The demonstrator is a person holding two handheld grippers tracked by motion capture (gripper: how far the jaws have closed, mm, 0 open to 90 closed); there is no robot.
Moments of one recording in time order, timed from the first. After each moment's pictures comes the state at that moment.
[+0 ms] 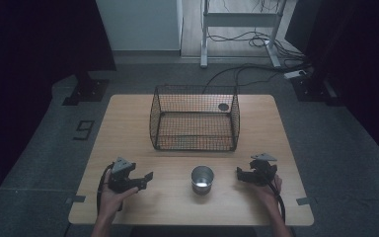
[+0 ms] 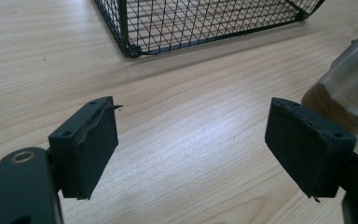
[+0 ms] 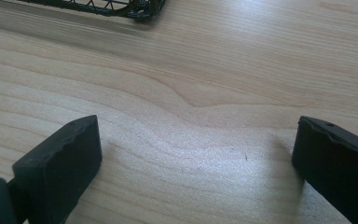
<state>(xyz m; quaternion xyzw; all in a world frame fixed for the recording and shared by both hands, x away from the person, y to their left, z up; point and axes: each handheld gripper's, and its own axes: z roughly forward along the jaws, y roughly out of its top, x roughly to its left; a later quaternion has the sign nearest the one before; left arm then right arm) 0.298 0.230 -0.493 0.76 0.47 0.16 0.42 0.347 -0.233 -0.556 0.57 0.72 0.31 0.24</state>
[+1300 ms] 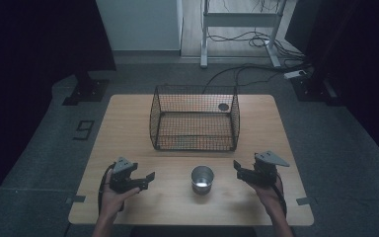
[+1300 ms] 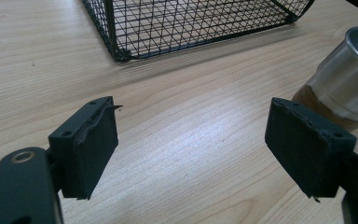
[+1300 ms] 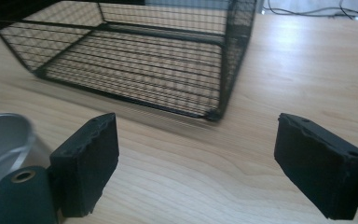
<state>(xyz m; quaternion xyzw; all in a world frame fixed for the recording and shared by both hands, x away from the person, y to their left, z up) 0.297 0.224 -0.492 0.77 0.46 0.15 0.42 0.304 -0.215 -0.477 0.50 0.69 0.45 0.26</state>
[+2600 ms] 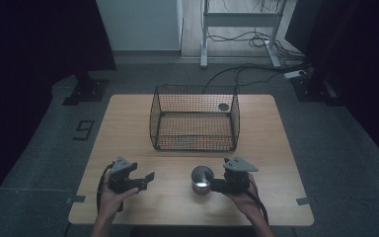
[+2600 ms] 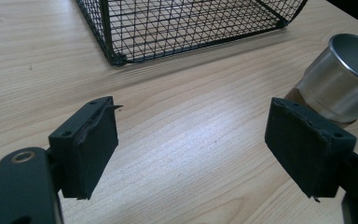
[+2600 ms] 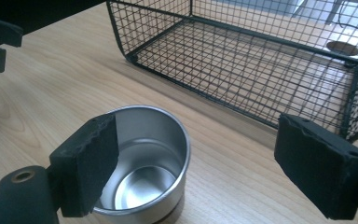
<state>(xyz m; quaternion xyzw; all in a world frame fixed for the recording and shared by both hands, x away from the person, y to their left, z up) 0.294 0.225 -0.485 0.77 0.45 0.15 0.43 0.286 -0.138 -0.474 0.41 0.75 0.46 0.22</state>
